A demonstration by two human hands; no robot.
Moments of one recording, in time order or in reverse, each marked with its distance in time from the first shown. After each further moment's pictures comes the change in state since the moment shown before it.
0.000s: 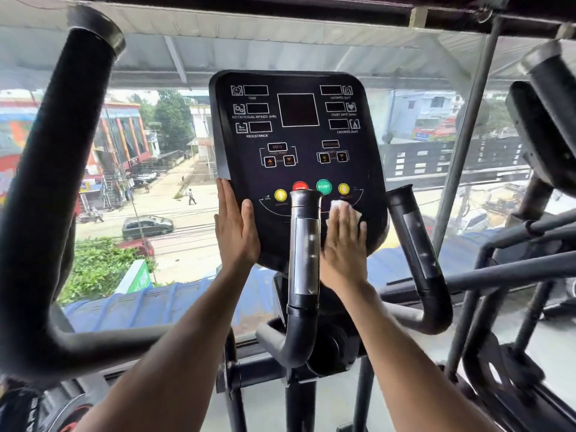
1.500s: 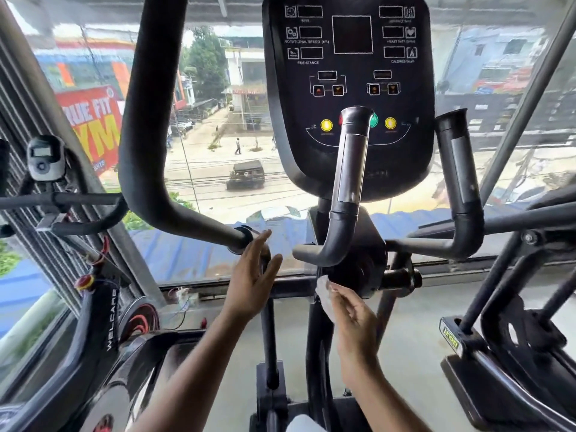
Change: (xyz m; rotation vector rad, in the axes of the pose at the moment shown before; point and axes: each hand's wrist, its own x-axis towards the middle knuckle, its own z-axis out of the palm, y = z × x) left_hand -0.209 -0.021 -0.126 0.043 -0.347 -0.231; right_hand -0.264 -0.060 -0.014 1.365 -0.083 0.615
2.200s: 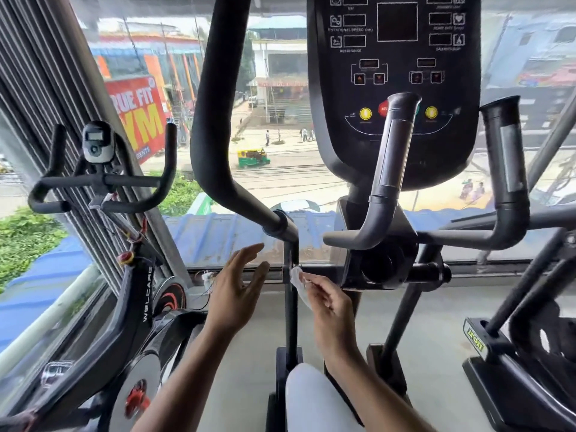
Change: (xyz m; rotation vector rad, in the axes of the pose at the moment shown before) left_hand -0.070 -0.019 -0.075 0.052 0.136 -0.047; right_hand -0.054 -0.003 0.059 -0.070 -0.336 -0.094
